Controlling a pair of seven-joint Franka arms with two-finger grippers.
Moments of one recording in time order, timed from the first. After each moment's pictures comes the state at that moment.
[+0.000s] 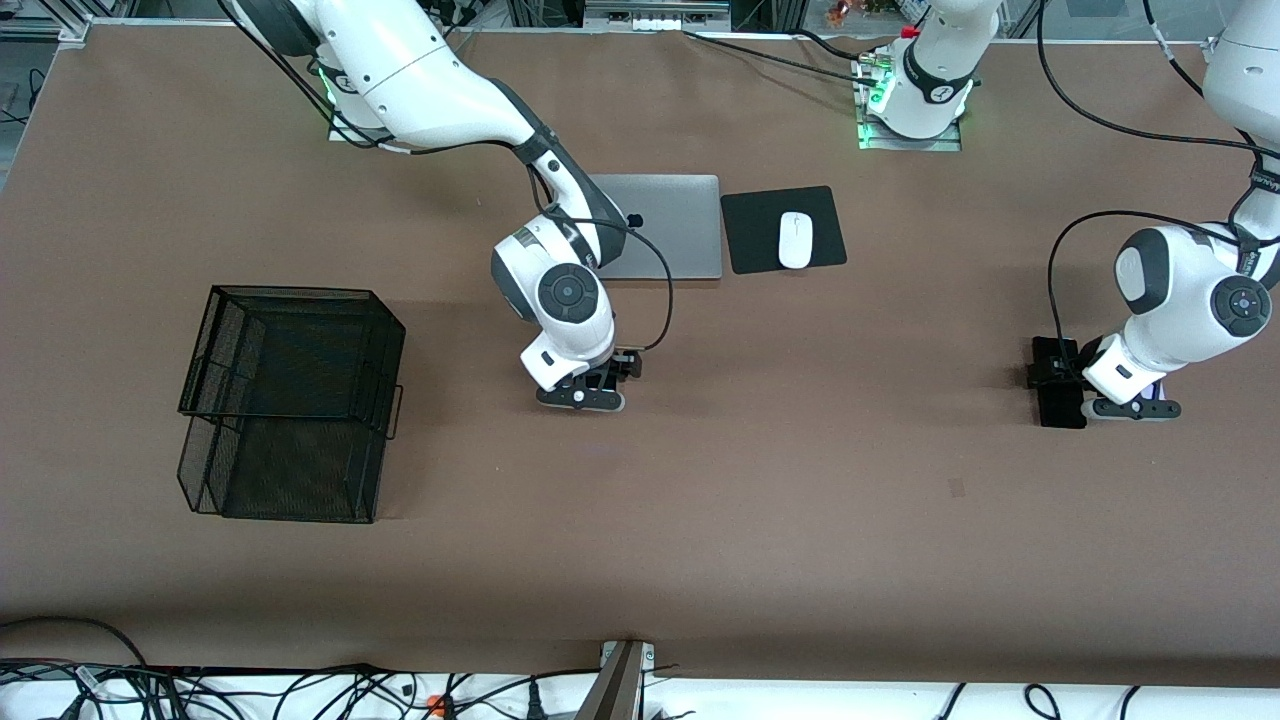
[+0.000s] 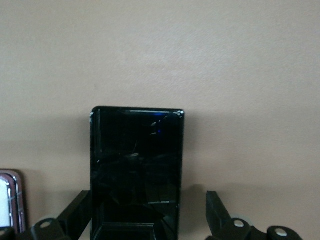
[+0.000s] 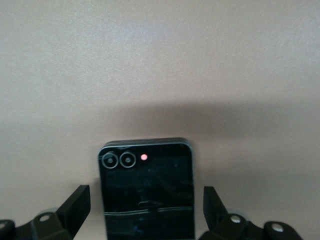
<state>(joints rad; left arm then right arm) 0.68 0.55 -0.36 -2.06 0.33 2.54 0.08 0.64 0.85 0.04 -1.44 -0.06 2.27 0.77</state>
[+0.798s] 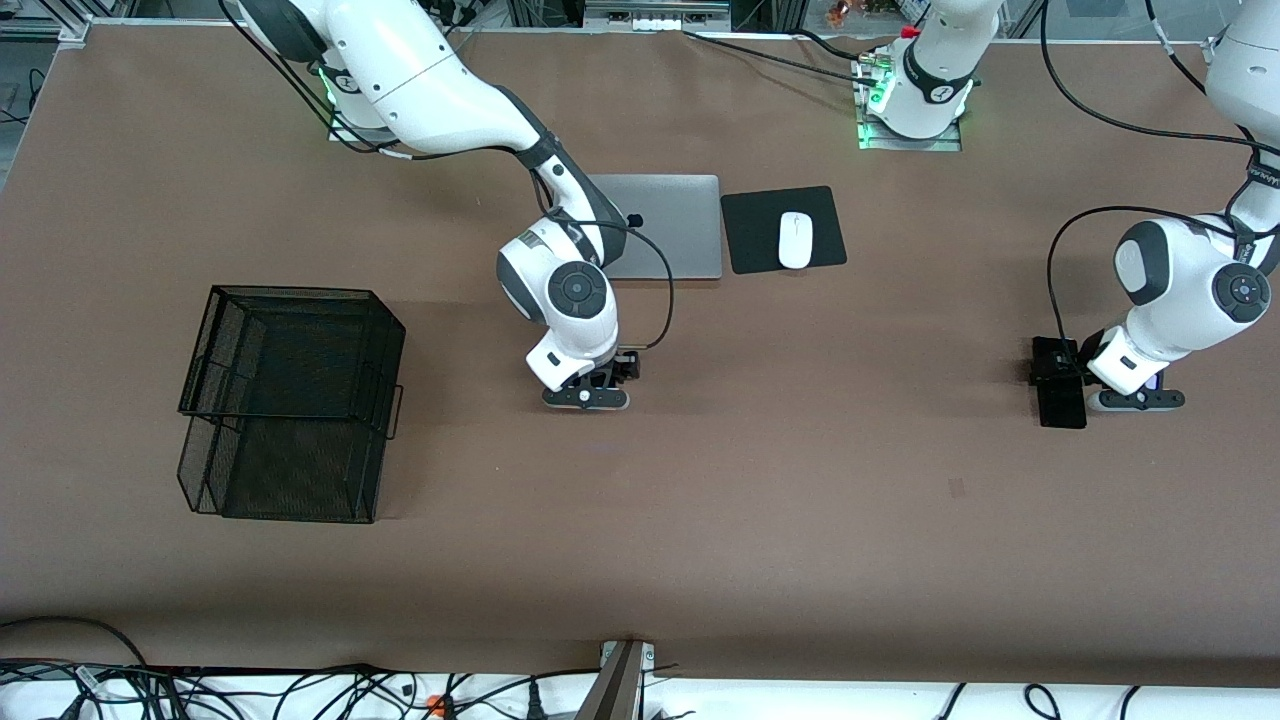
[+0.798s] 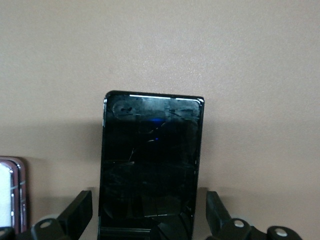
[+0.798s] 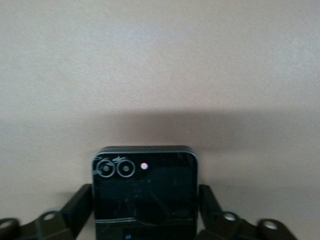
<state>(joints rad) 0.71 0.56 -0.36 -2.09 0.33 2.60 0.08 0.65 0.87 0.04 -1.44 -0.09 2.32 0.77</state>
